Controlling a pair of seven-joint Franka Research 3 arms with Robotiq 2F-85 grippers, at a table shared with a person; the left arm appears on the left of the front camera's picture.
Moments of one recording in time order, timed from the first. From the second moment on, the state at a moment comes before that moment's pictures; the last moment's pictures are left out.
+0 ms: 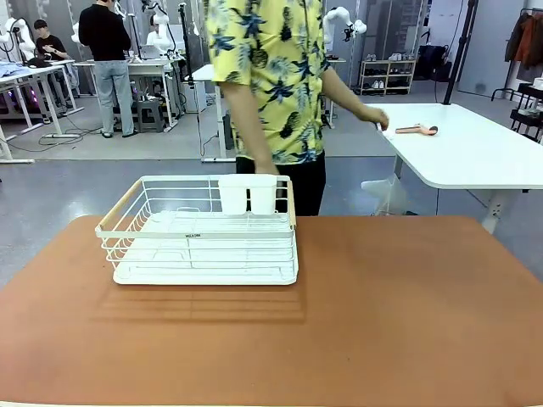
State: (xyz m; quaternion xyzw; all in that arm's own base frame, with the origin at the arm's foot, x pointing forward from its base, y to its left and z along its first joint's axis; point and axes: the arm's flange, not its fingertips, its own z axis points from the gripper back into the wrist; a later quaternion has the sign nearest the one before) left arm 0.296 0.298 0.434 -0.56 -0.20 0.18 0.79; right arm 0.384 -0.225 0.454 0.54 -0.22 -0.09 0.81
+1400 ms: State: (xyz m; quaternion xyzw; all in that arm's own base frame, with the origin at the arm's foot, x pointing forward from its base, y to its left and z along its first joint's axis) left arm 0.296 0.298 0.434 -0.56 -0.20 0.18 0.79; right arm 0.384 -0.225 0.454 0.54 -0.22 -0.09 0.81
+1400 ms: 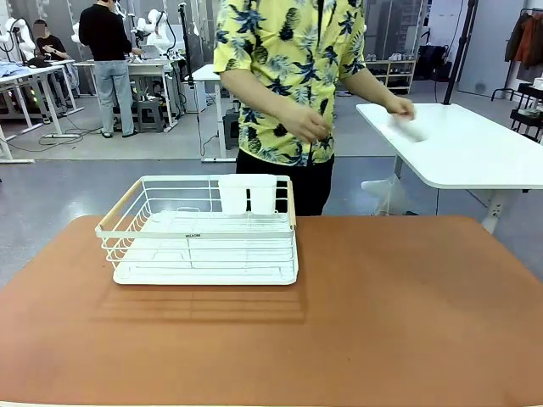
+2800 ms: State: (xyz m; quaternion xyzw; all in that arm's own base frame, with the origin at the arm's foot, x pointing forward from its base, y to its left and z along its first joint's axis) left arm 0.296 0.298 0.434 -0.56 -0.20 0.18 0.79; right arm 0.384 -0.225 0.454 0.54 -0.22 -0.09 0.81
